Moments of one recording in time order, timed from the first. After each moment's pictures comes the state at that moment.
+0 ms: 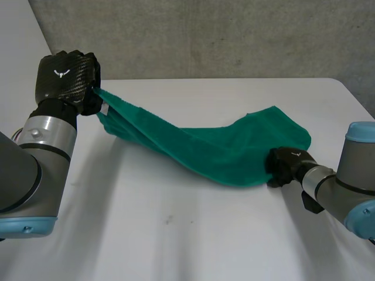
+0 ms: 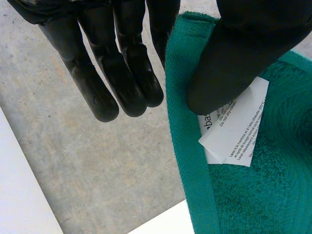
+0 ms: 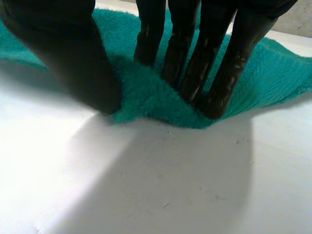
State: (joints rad) left arm 4.30 -1.67 -1.73 3.63 -1.69 3.32; right arm 1.77 -0.96 1.56 -0.10 1.34 3.05; left_hand 1.15 1.20 1.19 1.20 0.95; right_hand 0.92 1.08 1.08 1.08 0.87
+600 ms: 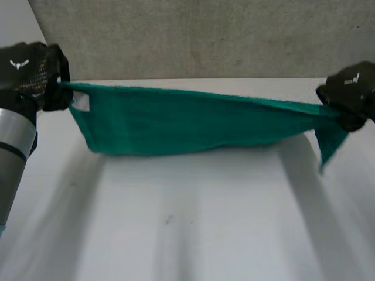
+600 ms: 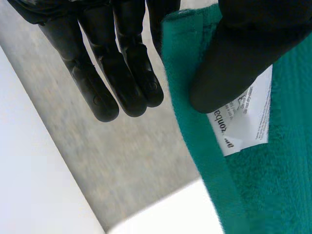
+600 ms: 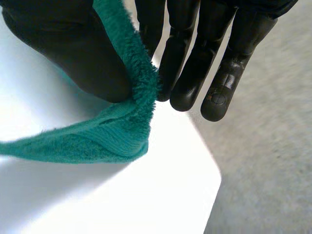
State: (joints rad) left arm 4.40 -1.49 -1.74 3.39 -1.65 3.33; right arm 1.73 -1.45 1.30 0.48 1.41 2.33; left_hand 1.15 1.20 1.19 1.20 0.95; right_hand 0.98 1.17 1.18 1.19 0.99
